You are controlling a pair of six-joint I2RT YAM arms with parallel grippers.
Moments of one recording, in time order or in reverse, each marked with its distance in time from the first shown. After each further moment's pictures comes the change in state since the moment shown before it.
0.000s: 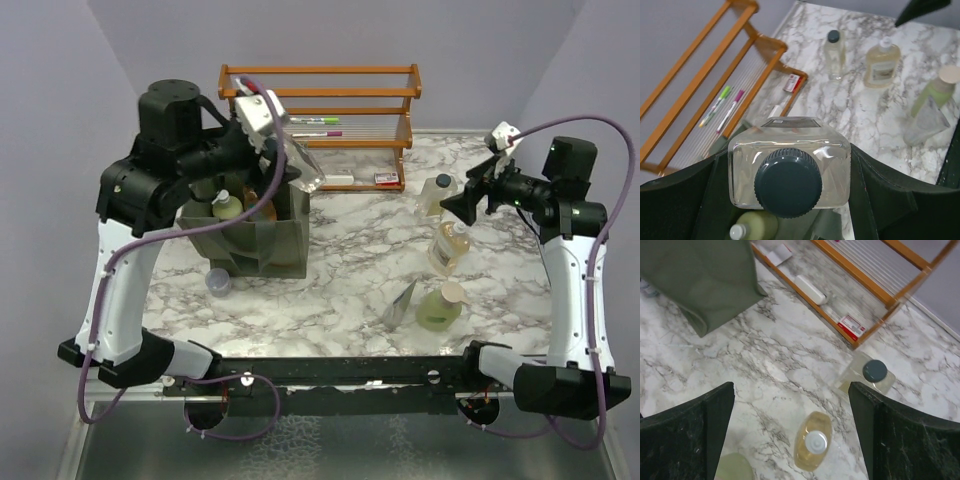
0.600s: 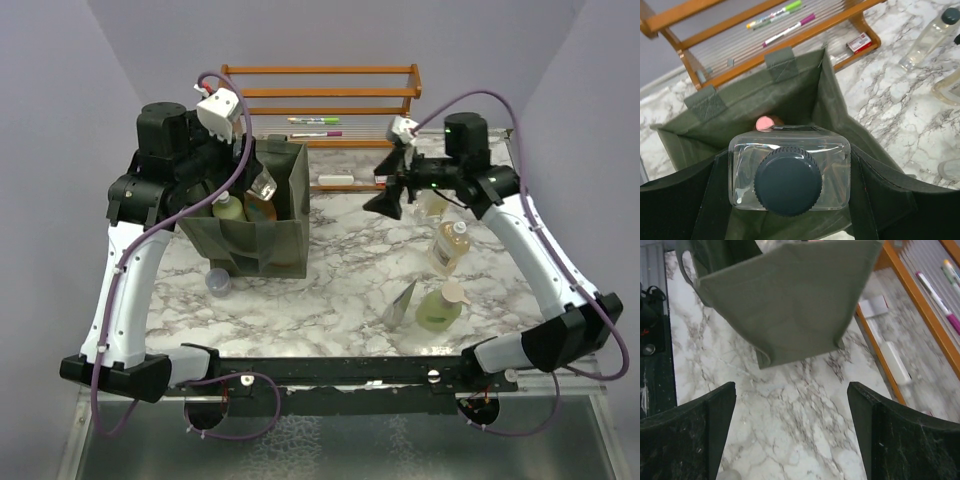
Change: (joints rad) left arm 0.277 -0.143 -0.405 0.218 -0.212 -0.289; right arm 0.501 0.240 0.094 0.193 0.038 0.087
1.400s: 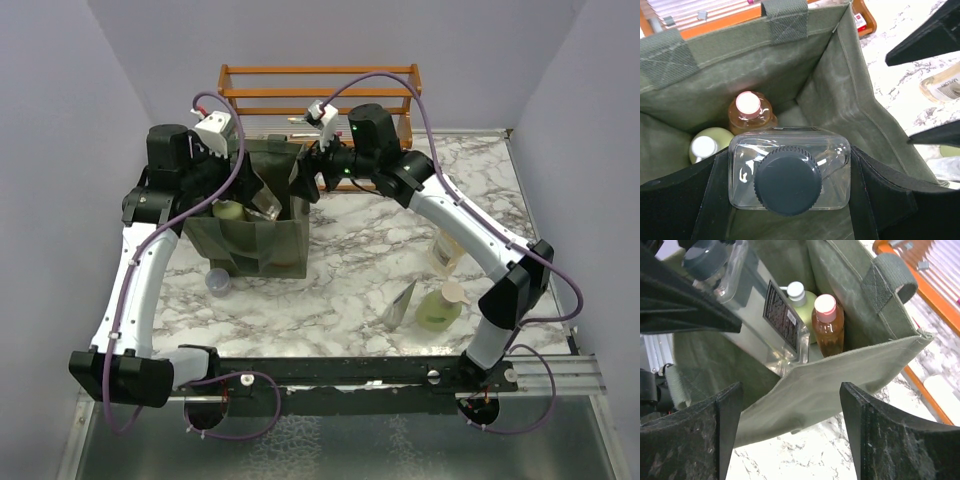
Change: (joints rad) left arm 0.109 -0.034 -0.298 0.161 0.110 -0.125; right arm 0.415 0.365 0.345 0.167 0.425 0.438
